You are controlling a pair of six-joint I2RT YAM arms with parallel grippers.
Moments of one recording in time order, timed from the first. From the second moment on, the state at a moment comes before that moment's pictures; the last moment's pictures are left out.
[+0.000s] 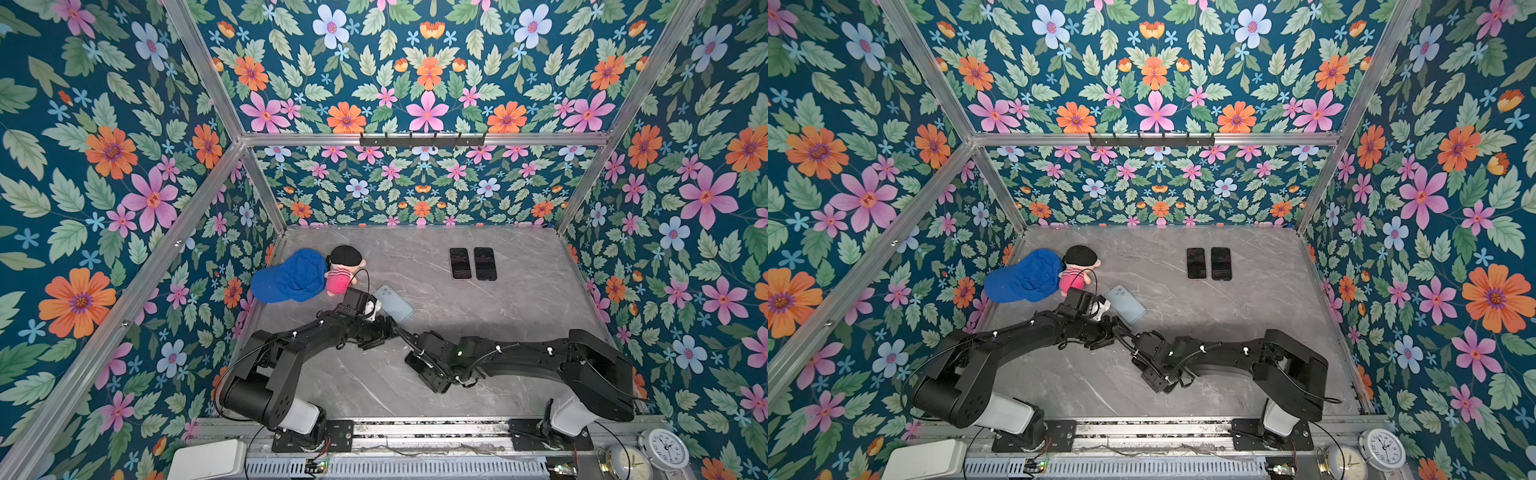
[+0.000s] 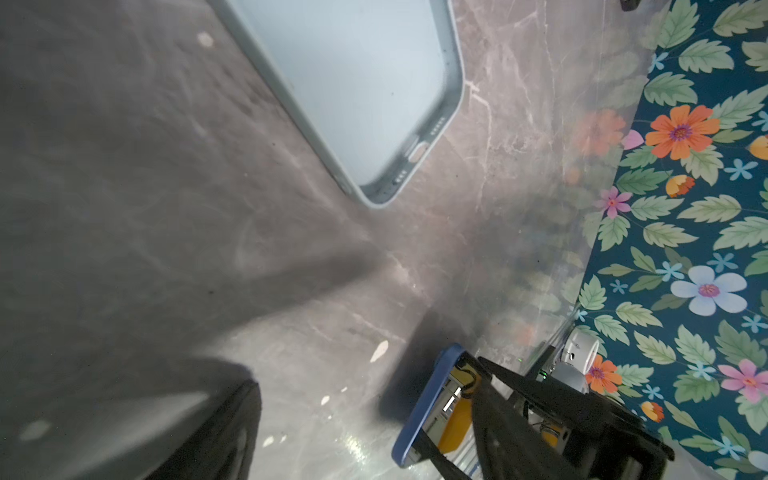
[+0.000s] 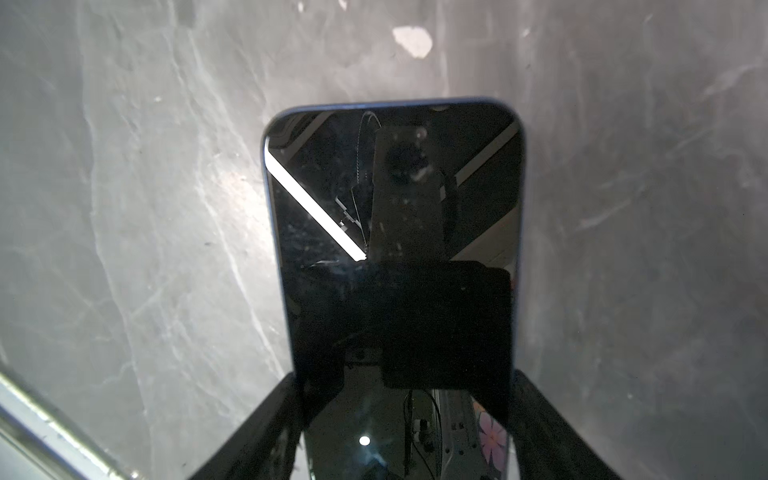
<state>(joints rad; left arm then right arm) -0.43 1.49 0.65 -0.23 0.60 -0.62 1.12 1.62 0.89 -0.50 0.10 0.28</state>
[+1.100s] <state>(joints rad) -0.50 1.56 0.46 0.34 0.89 -0.83 1.07 1.60 0.88 -0.43 0.11 0.29</state>
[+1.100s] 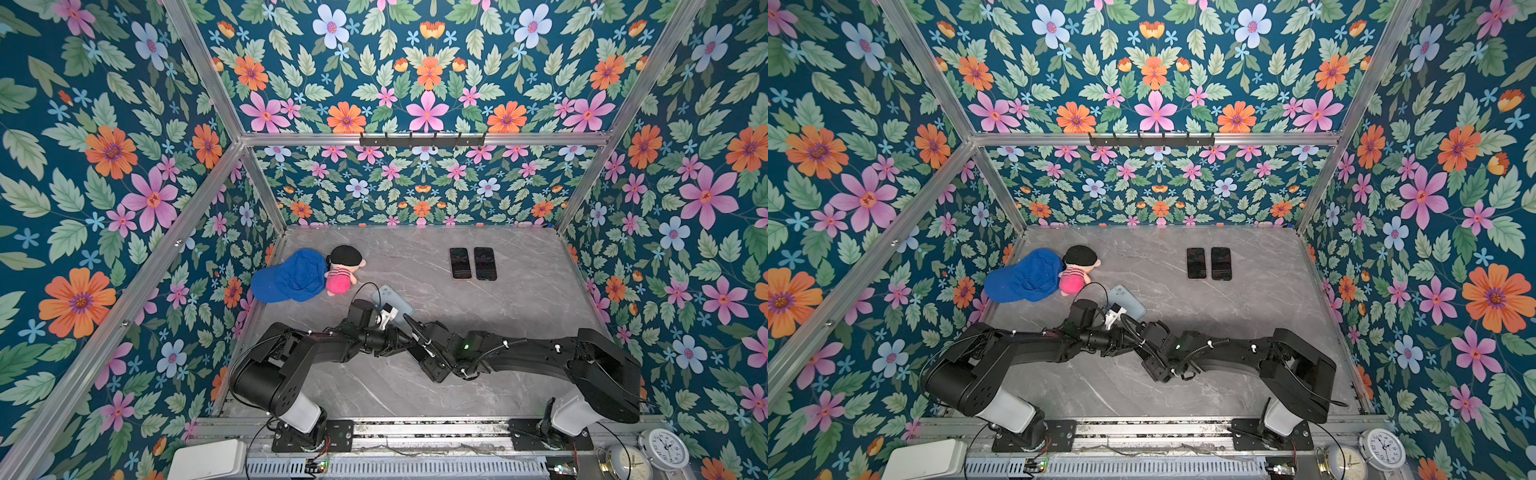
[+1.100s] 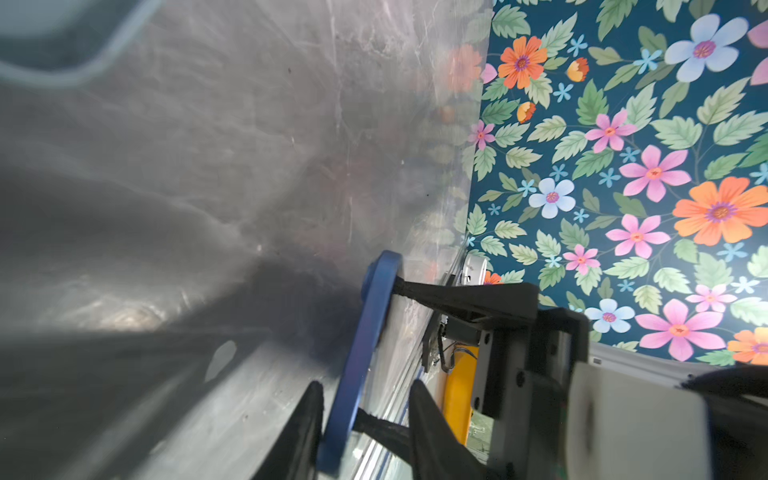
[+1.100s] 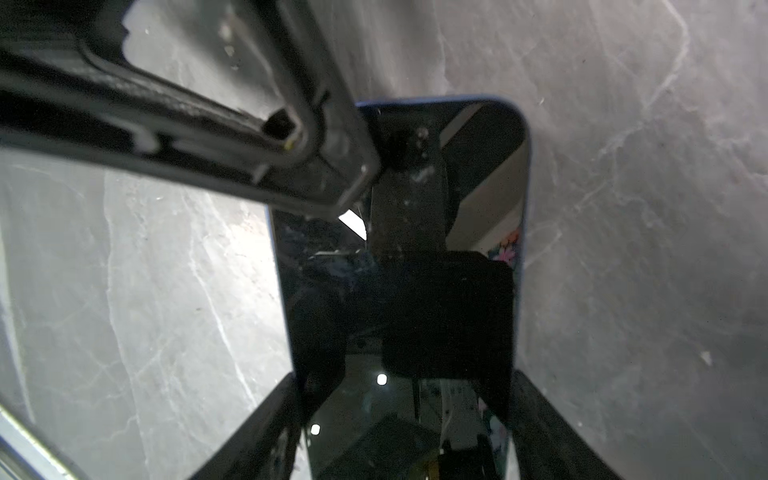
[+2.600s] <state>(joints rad) -0.44 1.48 0.49 0.50 0.85 -0.97 0.91 1.29 0.89 -0.42 -0.05 0.53</state>
